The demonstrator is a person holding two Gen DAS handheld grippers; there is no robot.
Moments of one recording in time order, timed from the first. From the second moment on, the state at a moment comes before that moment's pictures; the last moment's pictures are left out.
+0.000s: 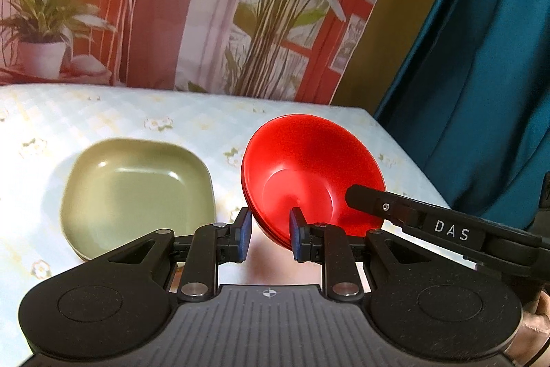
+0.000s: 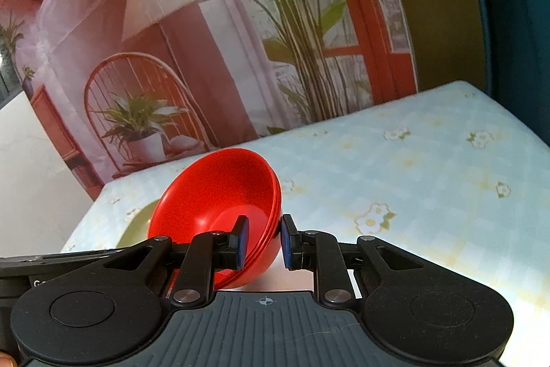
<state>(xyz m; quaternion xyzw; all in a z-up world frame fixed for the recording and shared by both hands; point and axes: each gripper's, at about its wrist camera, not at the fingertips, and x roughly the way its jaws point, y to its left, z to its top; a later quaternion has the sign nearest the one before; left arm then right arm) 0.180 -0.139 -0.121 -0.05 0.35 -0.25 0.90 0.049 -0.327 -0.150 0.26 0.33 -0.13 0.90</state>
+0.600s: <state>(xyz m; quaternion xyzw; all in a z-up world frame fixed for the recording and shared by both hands) 0.197 -0.096 -0.070 -0.05 0.32 -0.22 0.92 0.117 -0.307 -0.093 0.26 0.33 -0.08 0.90</state>
